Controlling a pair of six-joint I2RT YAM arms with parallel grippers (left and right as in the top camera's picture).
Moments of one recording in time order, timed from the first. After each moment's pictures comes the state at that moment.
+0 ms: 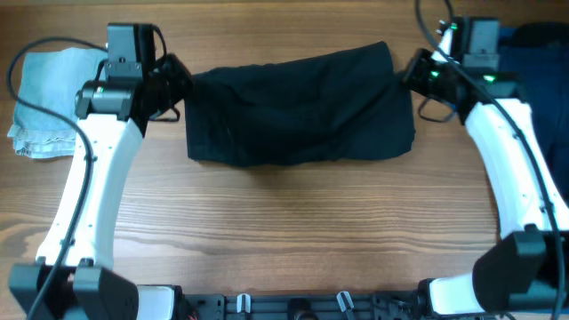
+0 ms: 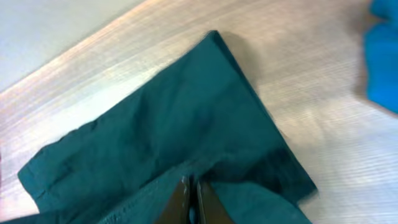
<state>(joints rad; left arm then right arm) -0.06 1.56 1.42 -0.76 0.07 -0.68 0.03 1.64 1.40 -0.63 -0.13 0.44</state>
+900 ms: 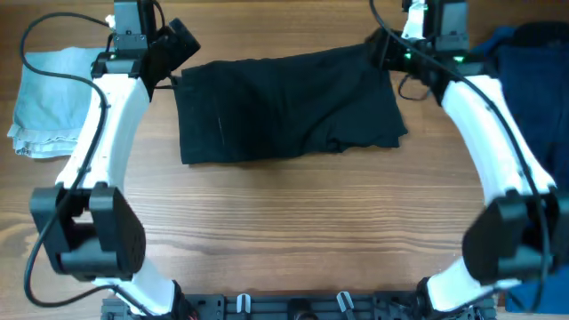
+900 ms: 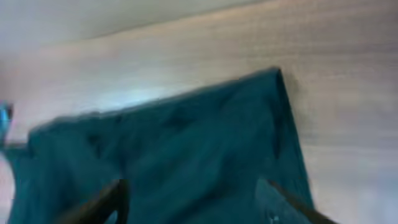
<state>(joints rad) -0.02 1.82 1.54 -0.58 0.01 -0.65 0.08 1.76 1.51 -0.57 -0.23 0.22</state>
